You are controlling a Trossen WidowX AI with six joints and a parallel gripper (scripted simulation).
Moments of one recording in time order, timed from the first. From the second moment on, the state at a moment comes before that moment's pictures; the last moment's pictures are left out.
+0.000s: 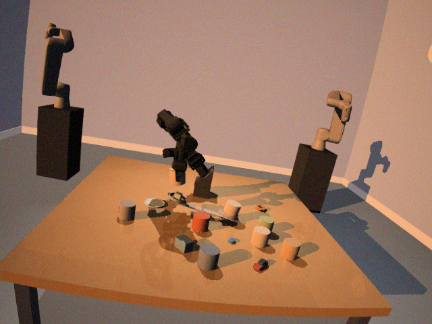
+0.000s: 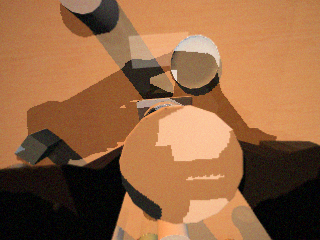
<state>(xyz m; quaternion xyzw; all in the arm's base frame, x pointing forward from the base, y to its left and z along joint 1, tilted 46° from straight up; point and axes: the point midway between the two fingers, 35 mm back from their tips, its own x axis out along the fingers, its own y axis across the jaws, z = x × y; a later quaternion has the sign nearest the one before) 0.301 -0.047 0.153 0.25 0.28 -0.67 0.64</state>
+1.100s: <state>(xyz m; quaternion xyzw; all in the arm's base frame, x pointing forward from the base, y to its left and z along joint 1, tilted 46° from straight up) 0.300 -0.050 0.152 0.25 0.28 -0.67 0.64</state>
